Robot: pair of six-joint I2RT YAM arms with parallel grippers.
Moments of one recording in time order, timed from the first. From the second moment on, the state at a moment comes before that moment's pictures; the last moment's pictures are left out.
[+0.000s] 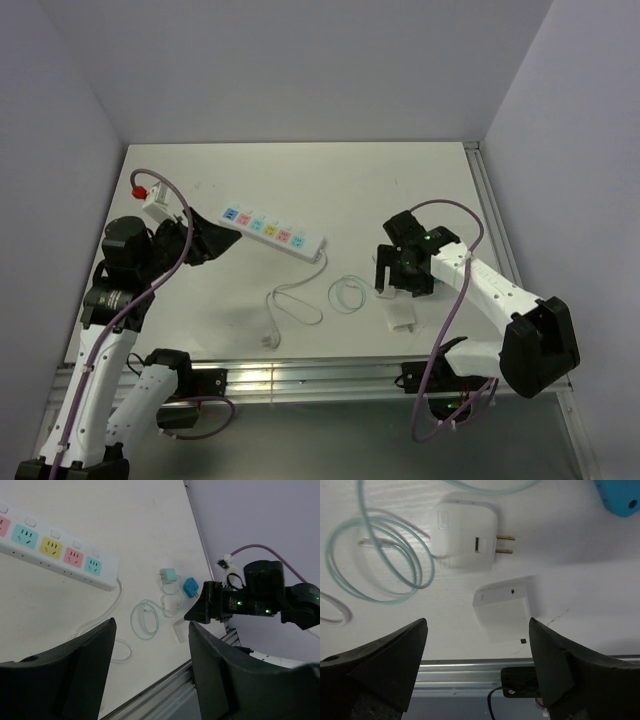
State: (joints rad) left arm -0.15 0.71 0.88 -0.48 0.49 -0.67; right arm 0.46 1.25 0.90 -0.95 0.10 0.59
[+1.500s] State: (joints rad) left arm -0.20 0.70 0.76 -0.38 0.60 -0.65; right arm 0.50 1.20 0.97 -0.58 -0.13 0.74
